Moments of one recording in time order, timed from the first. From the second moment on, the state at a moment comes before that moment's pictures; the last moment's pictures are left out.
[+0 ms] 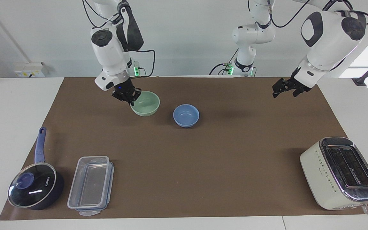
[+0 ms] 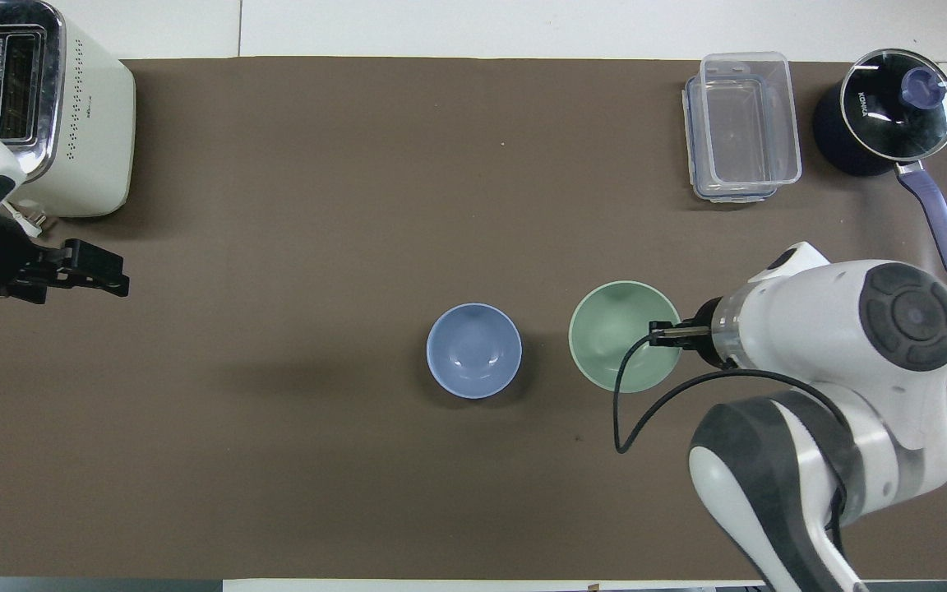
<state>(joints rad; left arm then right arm) 0.00 -0.01 -0.05 -1.70 -0.05 1.55 -0.04 0.31 -0.16 0.00 -2.24 0.12 2.14 0.29</state>
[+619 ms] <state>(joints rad) -0.01 -0.01 -0.06 -1.53 -0.02 1.37 -0.01 0.50 -0.01 0.00 -2.20 0.18 2.34 0.41</state>
